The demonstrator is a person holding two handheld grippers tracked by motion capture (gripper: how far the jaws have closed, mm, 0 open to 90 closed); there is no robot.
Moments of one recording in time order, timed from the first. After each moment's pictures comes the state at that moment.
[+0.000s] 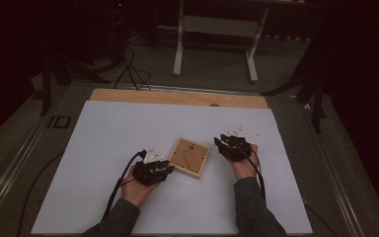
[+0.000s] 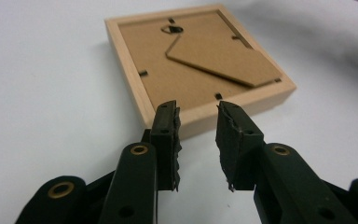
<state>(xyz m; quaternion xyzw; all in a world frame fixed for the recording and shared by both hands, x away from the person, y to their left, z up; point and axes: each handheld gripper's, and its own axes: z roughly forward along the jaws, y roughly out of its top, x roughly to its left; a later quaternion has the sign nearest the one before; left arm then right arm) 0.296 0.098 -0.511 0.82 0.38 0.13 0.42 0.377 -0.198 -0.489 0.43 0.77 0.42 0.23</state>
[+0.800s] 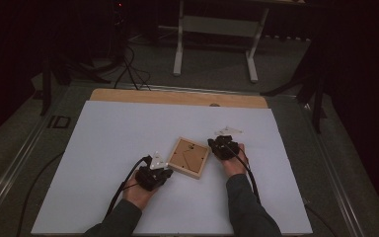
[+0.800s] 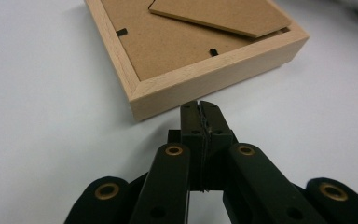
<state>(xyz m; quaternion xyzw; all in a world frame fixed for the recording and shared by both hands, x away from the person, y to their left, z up) 0.296 0.088 -0.529 0.85 0.36 0.13 0.37 0.399 -0.173 -0.520 0.43 0.79 0.38 0.20</state>
